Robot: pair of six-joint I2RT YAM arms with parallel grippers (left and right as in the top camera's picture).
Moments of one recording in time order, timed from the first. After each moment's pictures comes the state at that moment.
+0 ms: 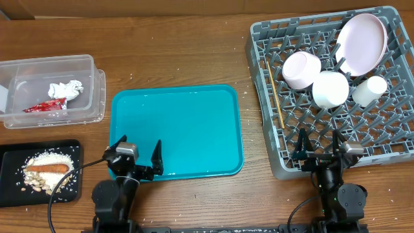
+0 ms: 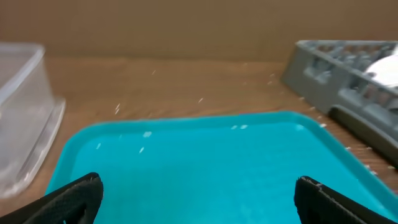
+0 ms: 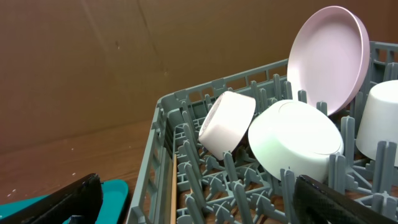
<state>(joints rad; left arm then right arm) 0.01 0.14 0.01 -0.03 0.23 -0.07 0.06 0.01 0.02 -0.03 0.01 0.28</state>
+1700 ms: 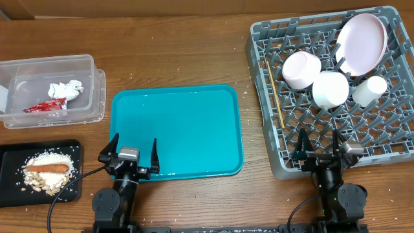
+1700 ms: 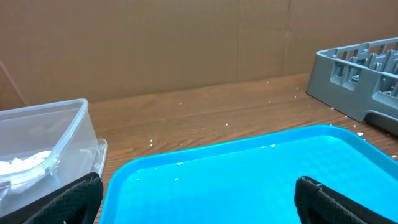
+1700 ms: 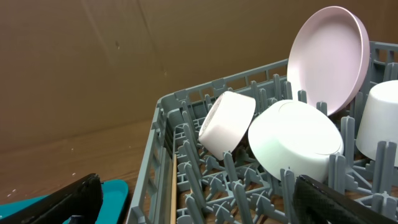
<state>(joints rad) -0.03 0.01 0.01 -0.07 0.09 0.08 0.06 0.01 0.02 -0.03 0.01 0.28</state>
